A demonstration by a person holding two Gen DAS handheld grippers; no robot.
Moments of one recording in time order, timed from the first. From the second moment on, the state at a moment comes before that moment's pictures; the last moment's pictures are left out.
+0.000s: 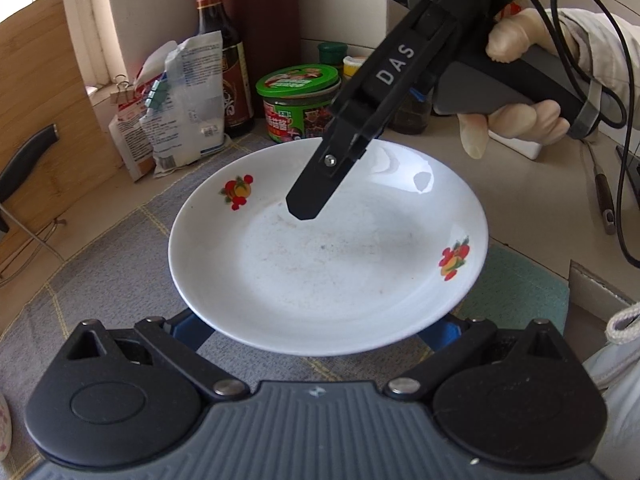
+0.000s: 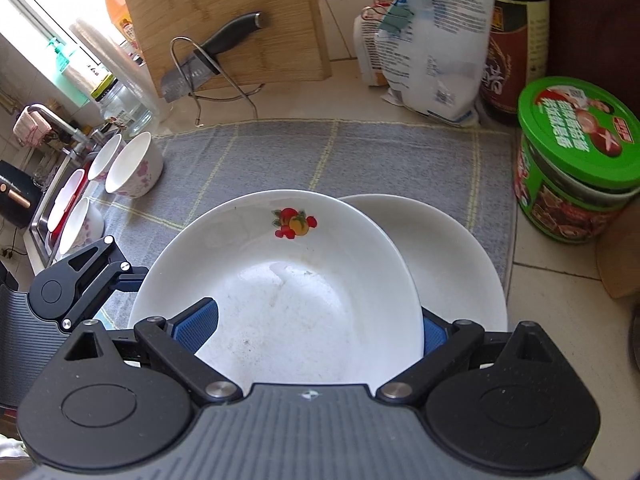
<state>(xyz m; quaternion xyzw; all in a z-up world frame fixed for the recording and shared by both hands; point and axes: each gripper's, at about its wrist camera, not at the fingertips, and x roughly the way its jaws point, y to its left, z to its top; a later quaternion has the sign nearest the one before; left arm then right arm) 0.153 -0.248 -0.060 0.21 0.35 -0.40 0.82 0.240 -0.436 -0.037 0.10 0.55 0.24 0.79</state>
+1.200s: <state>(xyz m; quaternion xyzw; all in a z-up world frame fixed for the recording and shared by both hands) 0.168 -0.267 -0.076 0.22 0.38 -0.41 0.80 0.235 -0.458 -0.053 0.12 0.56 0.21 0.79</state>
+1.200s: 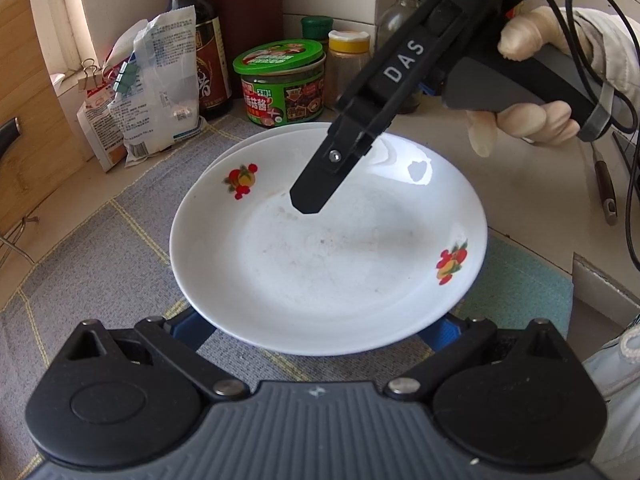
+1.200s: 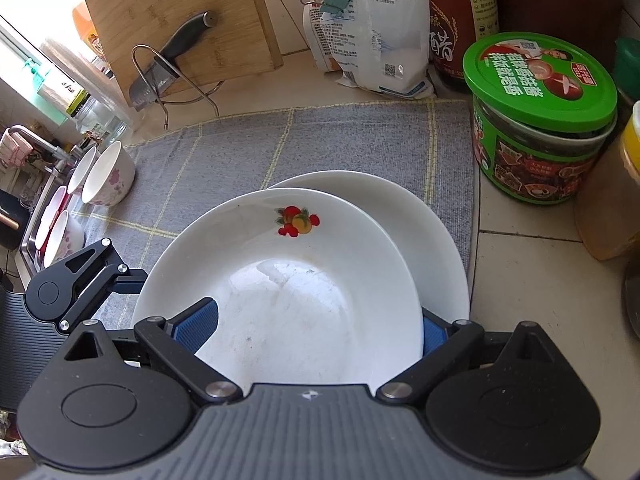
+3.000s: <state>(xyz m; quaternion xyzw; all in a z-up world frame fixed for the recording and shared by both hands) 0.173 -0.268 -0.080 0.22 0.37 -0.42 0.80 0.226 -0.469 -0.041 0.12 0.55 0.18 0.80</state>
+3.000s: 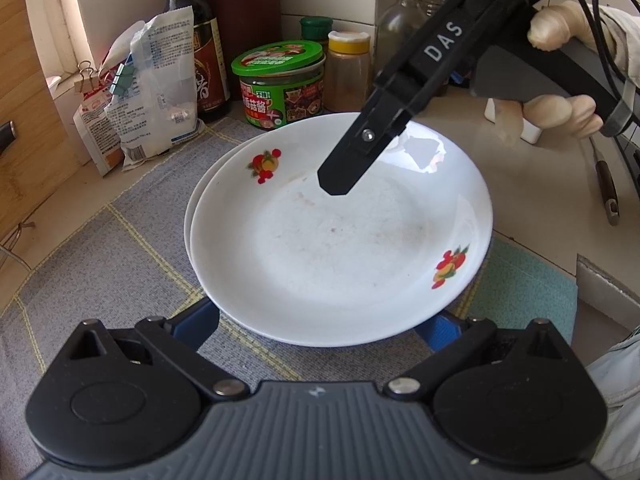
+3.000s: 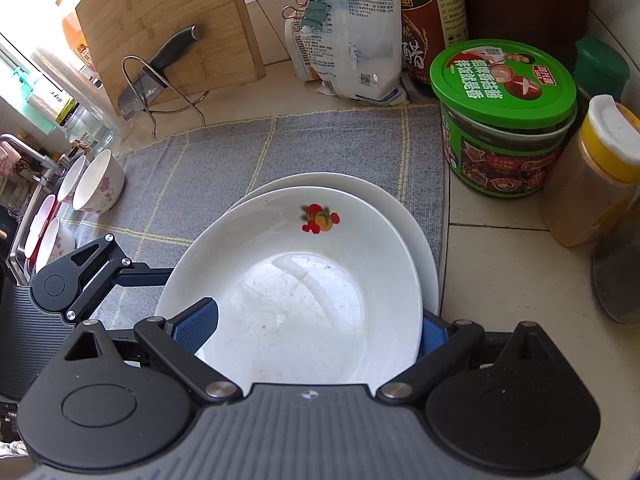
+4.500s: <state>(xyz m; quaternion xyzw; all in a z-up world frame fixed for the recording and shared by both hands) 0.163 -0.250 -0.064 0.18 0.33 -0.40 0.83 0.212 -0.454 -0.017 0.05 0.52 0.13 0.84</state>
